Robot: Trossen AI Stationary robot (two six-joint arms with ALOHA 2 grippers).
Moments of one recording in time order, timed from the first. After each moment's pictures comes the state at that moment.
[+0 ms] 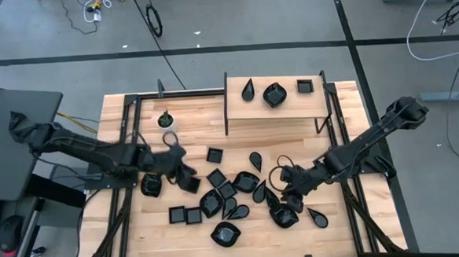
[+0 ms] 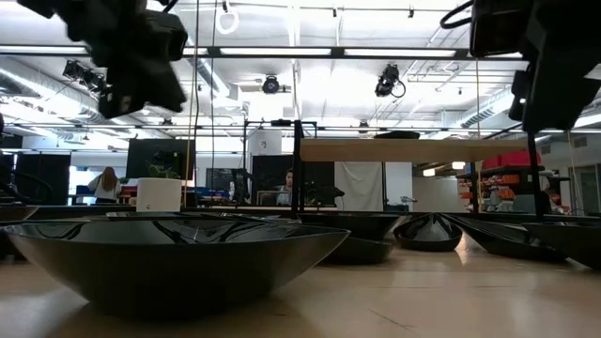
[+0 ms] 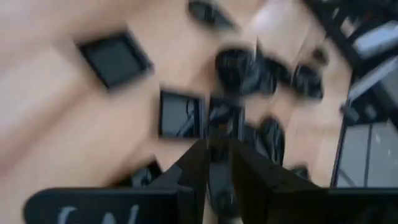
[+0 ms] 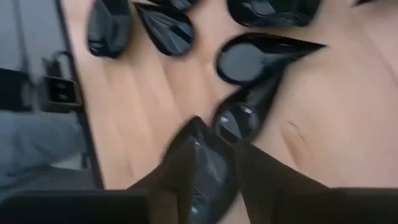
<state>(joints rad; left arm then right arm) -0.25 1.06 0.64 -0.30 -0.20 -0.97 0.50 1.27 0.72 -0.35 0.05 0.97</state>
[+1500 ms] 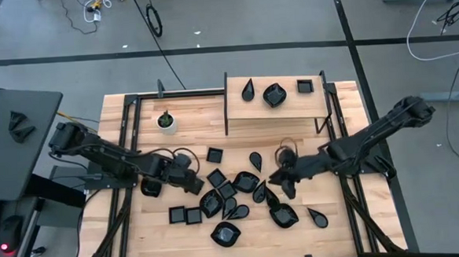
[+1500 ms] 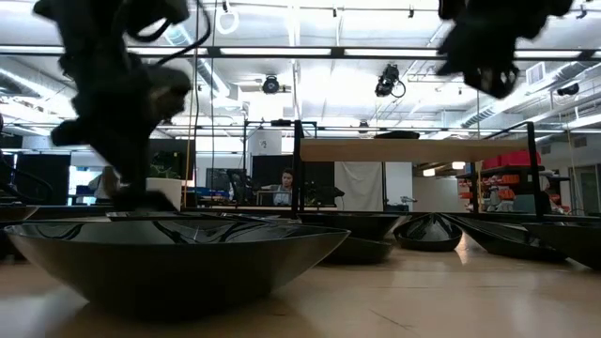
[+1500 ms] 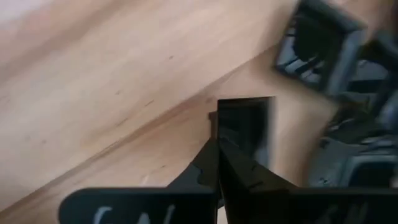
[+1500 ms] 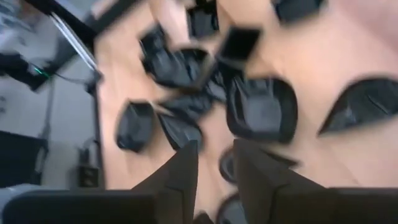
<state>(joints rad) -0.29 1.41 0.76 -0.56 -0.20 -1.31 0.39 1.16 0.74 -0.22 0.22 0.84</state>
